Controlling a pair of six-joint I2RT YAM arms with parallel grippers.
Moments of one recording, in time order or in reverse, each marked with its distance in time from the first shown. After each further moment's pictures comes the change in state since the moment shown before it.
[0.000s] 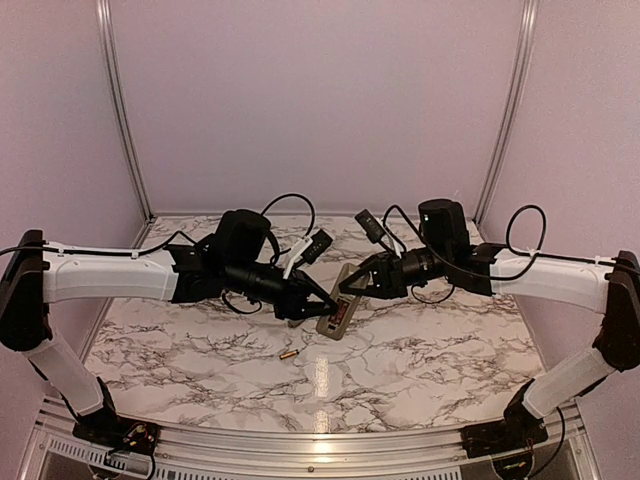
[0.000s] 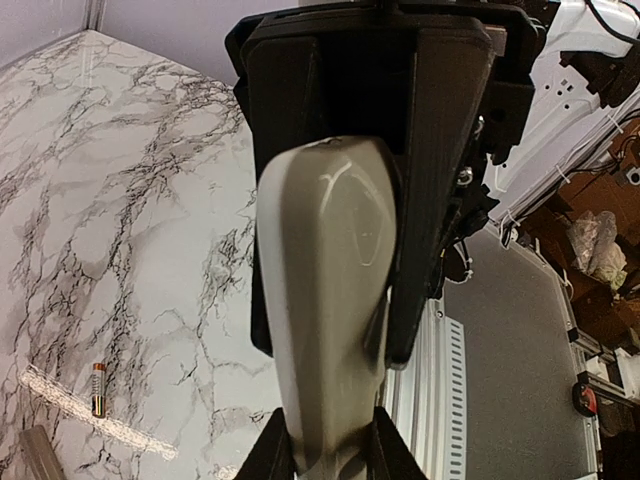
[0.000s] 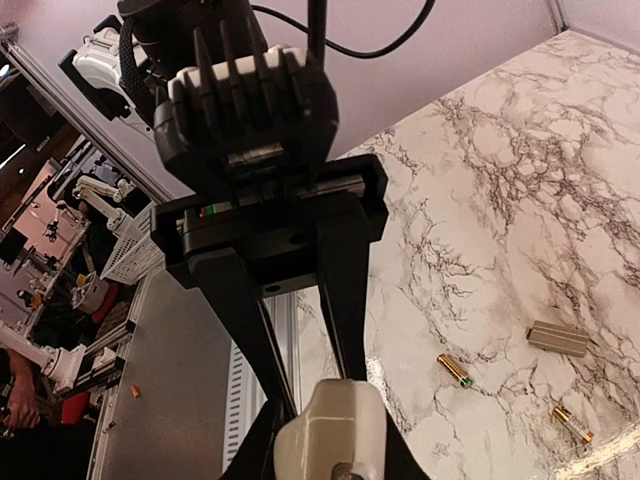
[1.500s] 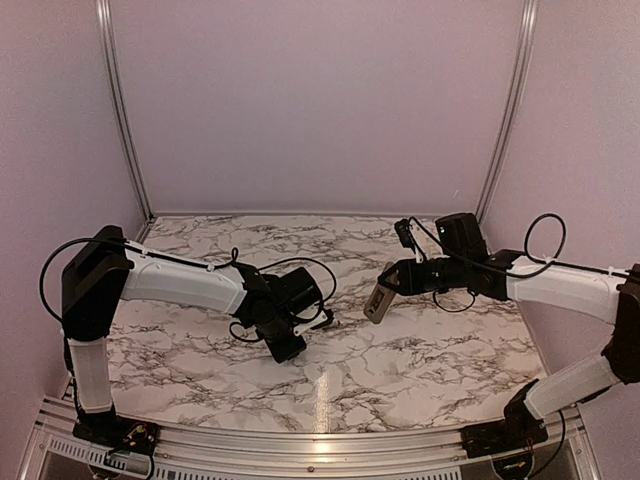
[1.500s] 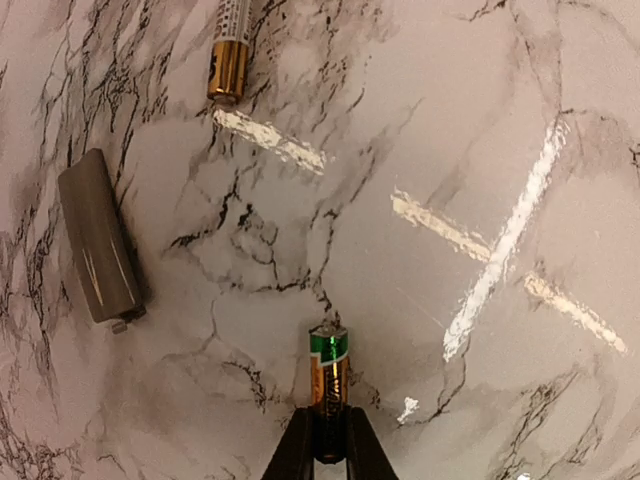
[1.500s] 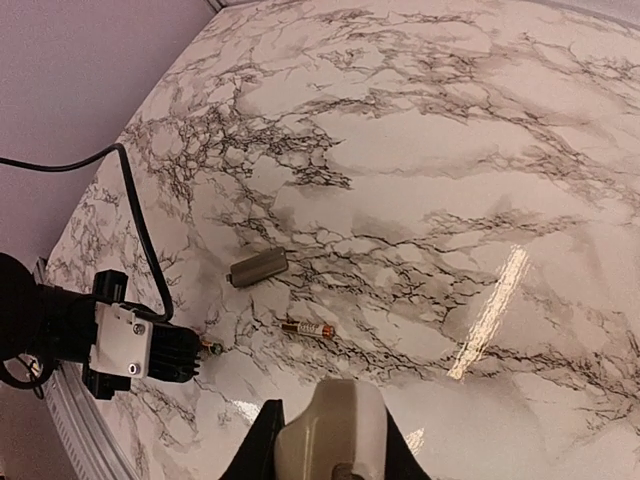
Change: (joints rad) left arm -0.092 0.368 0.219 -0.618 -0.685 0.284; right arm -0.116 -0.094 -0.100 -0.206 0.655 0.068
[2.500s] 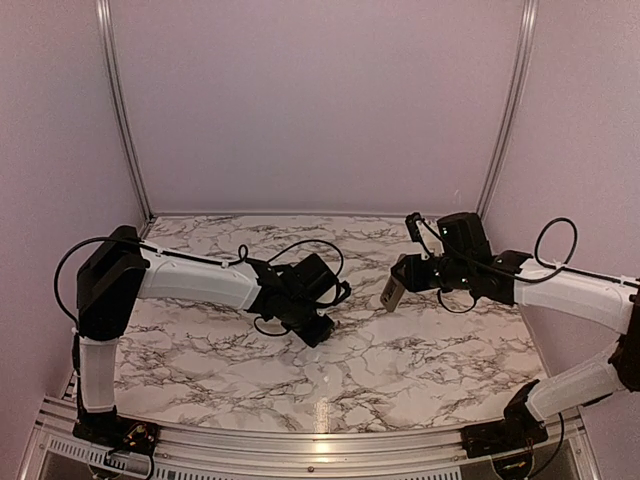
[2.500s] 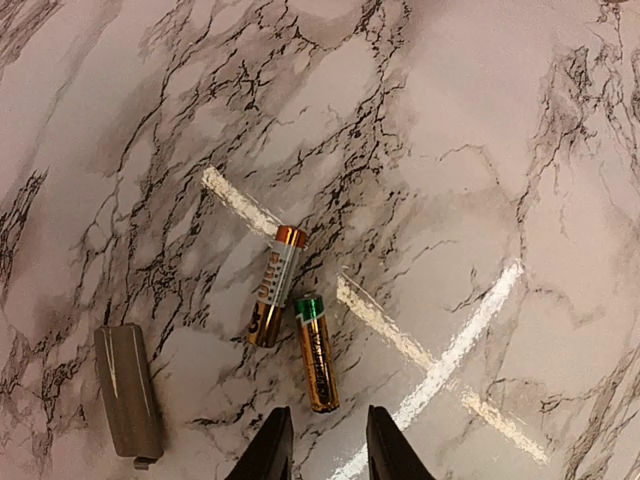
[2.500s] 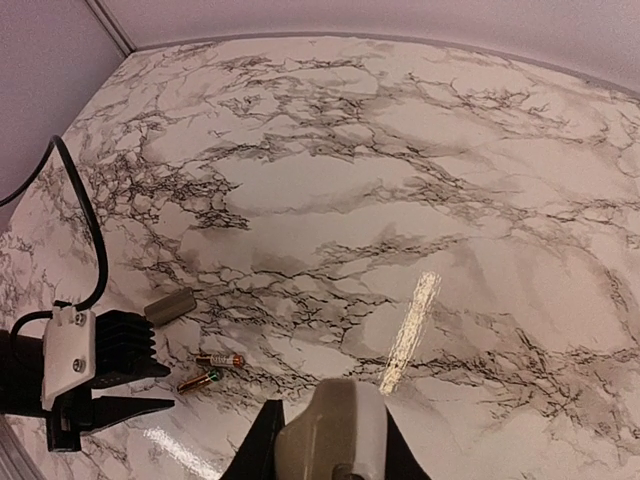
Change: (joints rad) left arm -0.003 0.068 0.102 0.177 0.040 -0.237; right arm 0.054 -0.062 -0.002 -0.039 0.318 -0.008
